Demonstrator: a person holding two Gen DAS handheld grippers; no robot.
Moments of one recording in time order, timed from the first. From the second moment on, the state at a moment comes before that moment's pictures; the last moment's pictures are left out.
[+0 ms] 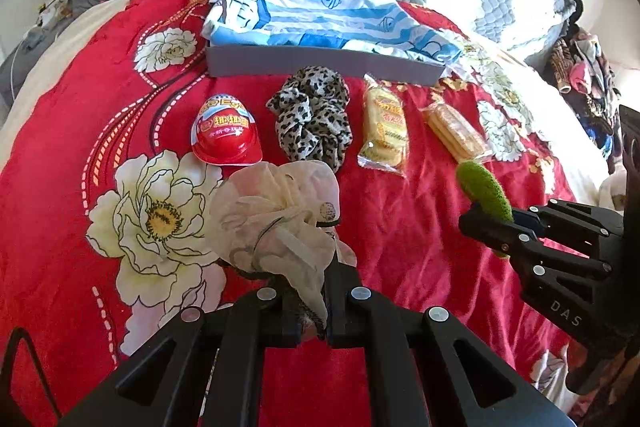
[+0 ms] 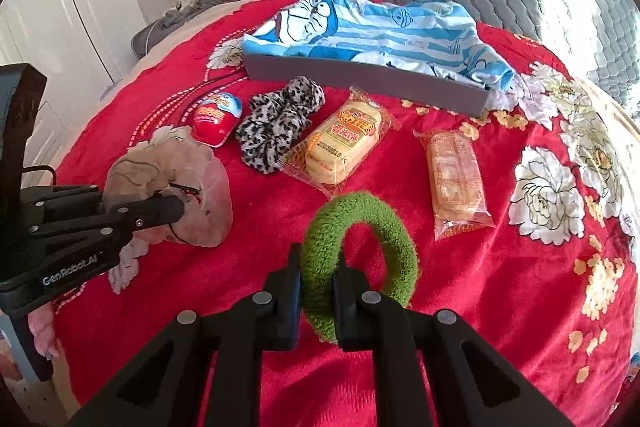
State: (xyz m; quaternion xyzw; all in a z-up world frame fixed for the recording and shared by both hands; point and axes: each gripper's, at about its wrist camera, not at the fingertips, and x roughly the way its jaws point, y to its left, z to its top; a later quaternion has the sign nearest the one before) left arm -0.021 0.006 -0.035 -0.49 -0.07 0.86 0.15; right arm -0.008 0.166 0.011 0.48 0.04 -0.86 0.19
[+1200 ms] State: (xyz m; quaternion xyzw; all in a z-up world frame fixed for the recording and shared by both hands) left arm 0.000 0.025 0.097 -0.43 -0.04 0.89 0.12; right arm 0.011 0.174 0.144 0.41 0.07 -0.89 0.18
